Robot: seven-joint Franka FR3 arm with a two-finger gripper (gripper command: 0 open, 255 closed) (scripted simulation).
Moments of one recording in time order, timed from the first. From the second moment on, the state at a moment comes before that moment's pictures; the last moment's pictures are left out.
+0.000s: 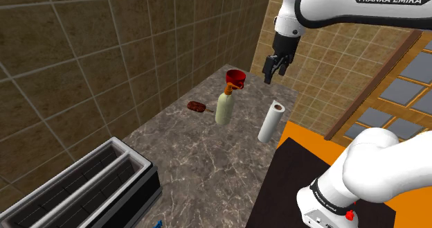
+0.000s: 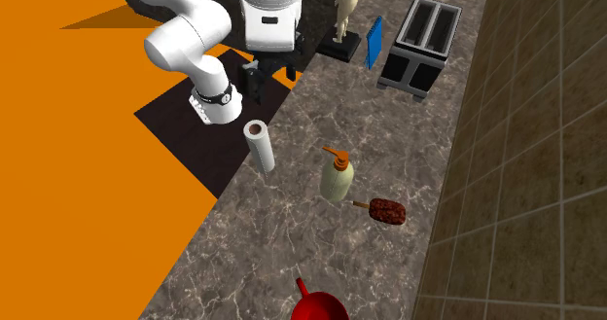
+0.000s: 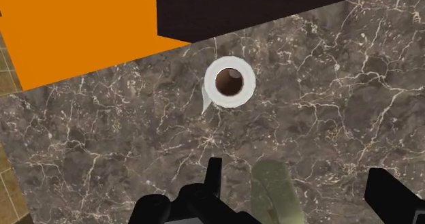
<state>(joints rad) 0.02 -0.58 -0.04 -2.30 -0.07 1.67 0.02</state>
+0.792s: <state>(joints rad) 0.05 -0.15 -0.04 -2.12 -0.03 1.95 0.01</state>
